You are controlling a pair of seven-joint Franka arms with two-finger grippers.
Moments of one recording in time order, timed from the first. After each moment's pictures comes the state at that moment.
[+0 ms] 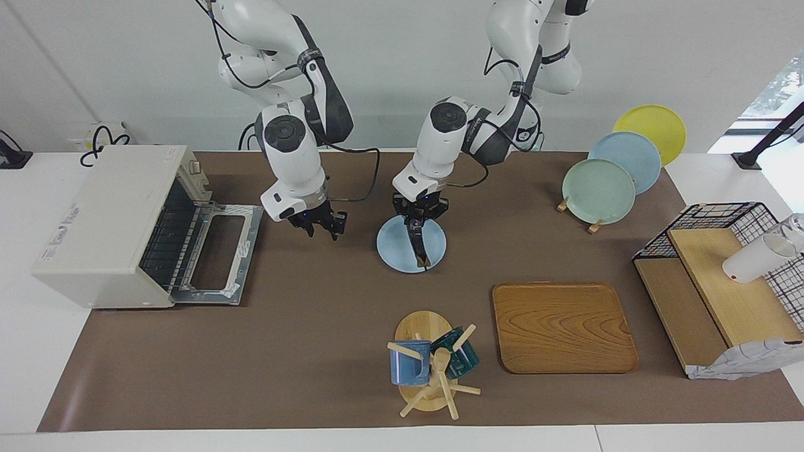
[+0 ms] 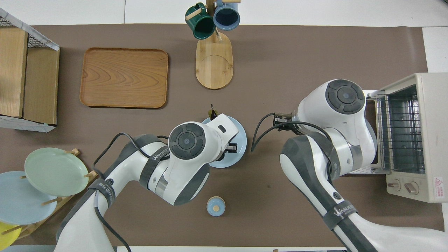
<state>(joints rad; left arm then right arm) -0.72 0.22 -0.03 -2.01 -0.16 2.32 -0.51 0.38 0.13 -0.05 -2.02 0.07 2.11 0.51</state>
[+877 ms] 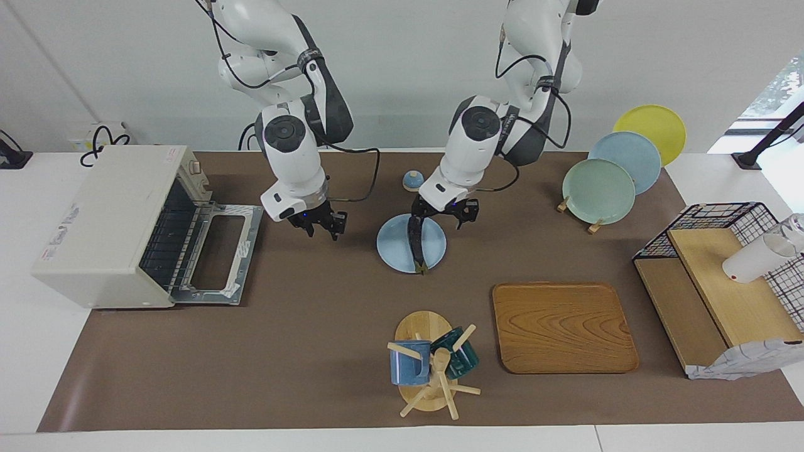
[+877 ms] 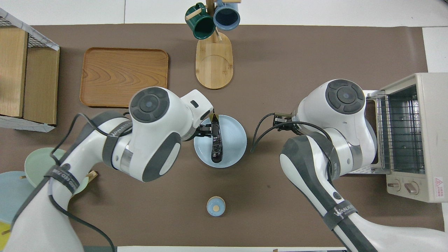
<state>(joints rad) -0.57 0.18 0.00 -1.88 -0.16 2.06 -0.37 0.38 0.13 -0.05 -2.02 0.07 2.11 0.51</state>
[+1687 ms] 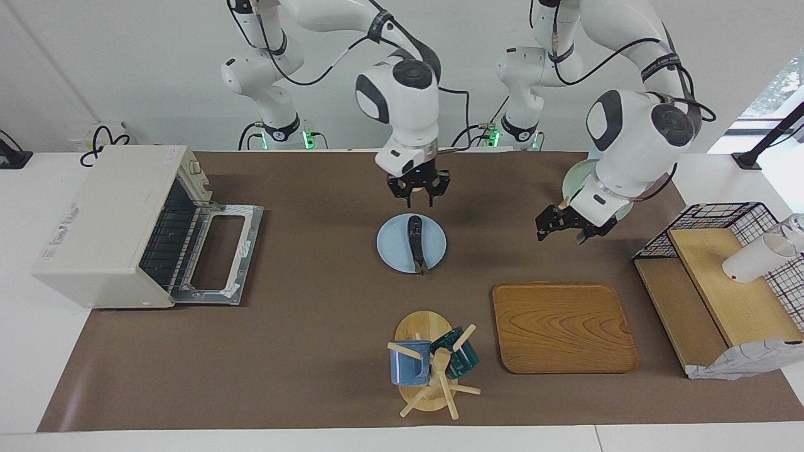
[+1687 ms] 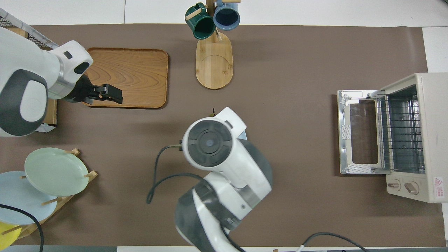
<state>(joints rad) -0.15 0.17 0.01 -1.71 -0.15 1.85 0.01 0.83 0.33 -0.04 -1.63 0.04 2.05 0.79</state>
